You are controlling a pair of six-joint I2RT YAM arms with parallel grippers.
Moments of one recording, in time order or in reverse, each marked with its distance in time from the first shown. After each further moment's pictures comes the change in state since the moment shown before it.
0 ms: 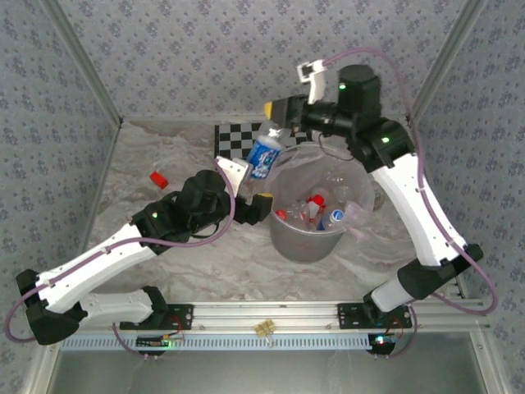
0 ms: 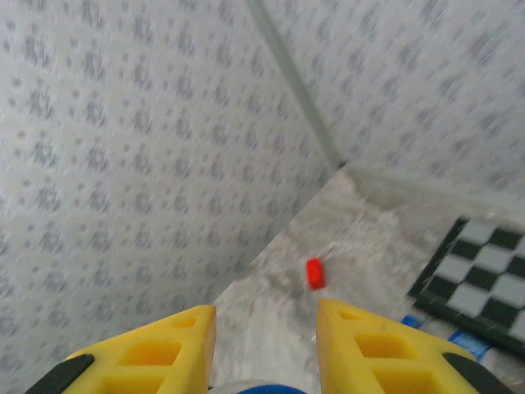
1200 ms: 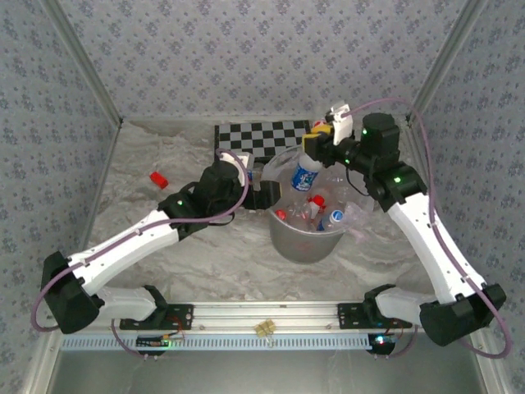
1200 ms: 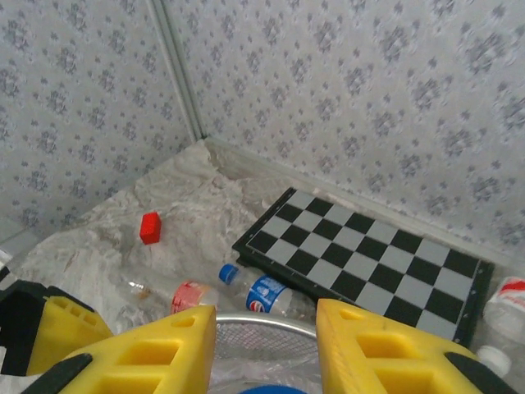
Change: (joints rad) left arm 0.127 0.158 -0.078 0.187 0.179 -0.312; right arm -0.111 -0.294 -0.641 0.238 0.121 -0.383
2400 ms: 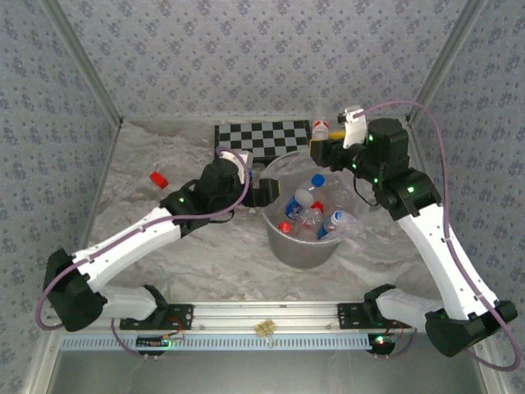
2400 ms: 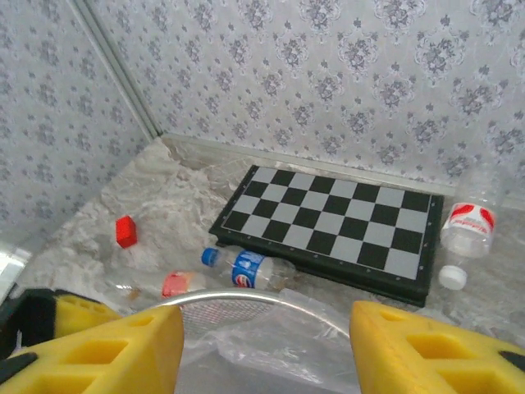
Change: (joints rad) left arm 0.040 0.015 -0.002 0.001 0.020 0.014; right arm 0.032 -0.071 0.078 -0.217 0.202 0.138
